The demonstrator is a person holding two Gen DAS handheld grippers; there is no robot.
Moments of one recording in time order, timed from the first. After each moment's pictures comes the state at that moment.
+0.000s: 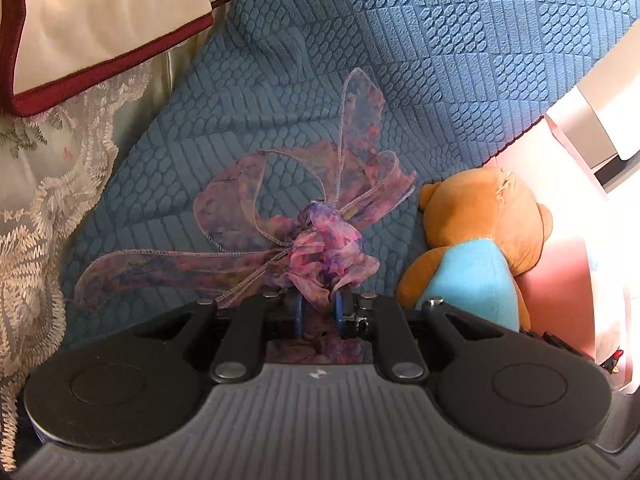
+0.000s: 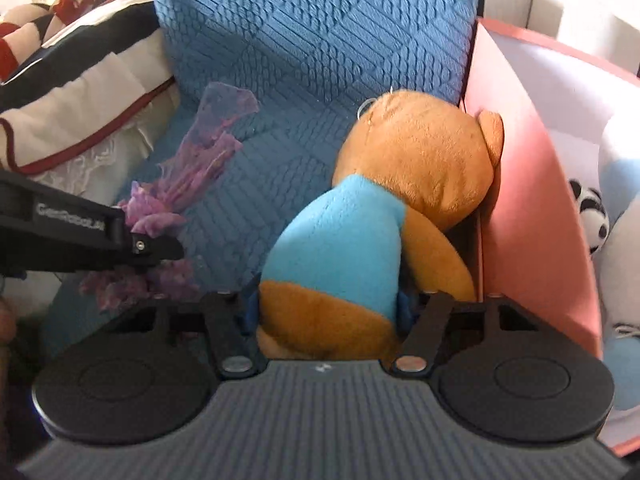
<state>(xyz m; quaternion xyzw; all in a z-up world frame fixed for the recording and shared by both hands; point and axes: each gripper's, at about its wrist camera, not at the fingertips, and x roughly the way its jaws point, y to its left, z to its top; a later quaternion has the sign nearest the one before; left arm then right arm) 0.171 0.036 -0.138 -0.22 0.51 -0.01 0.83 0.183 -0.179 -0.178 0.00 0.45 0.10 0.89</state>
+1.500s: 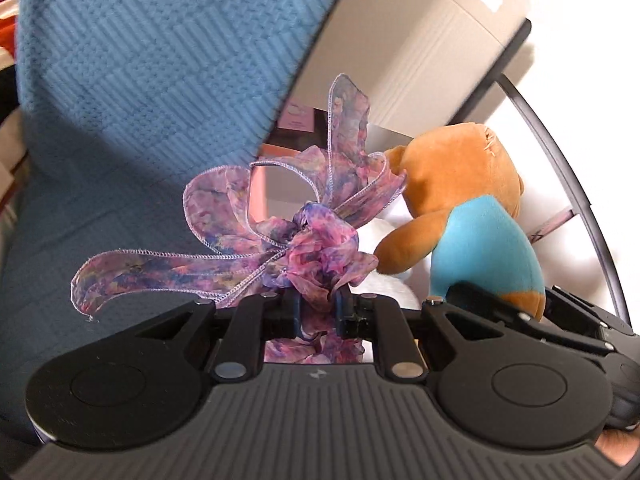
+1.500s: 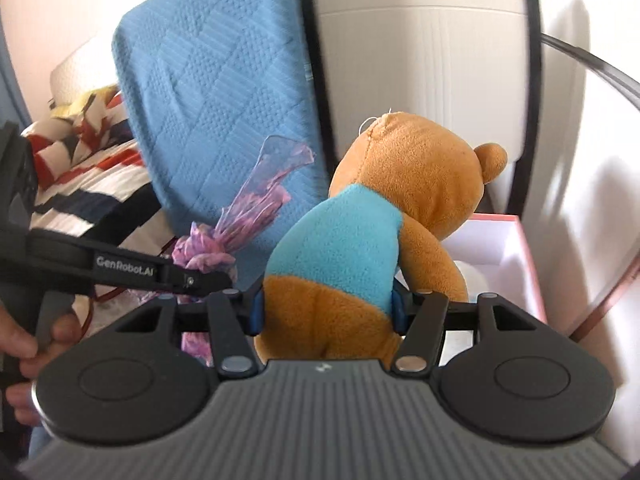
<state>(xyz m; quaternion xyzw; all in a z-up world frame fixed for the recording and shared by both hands) 0.175 -0.148 0.063 -0.18 0.46 -0.17 0.85 0.141 -0.369 0.013 0.06 0.35 0.09 0.93</state>
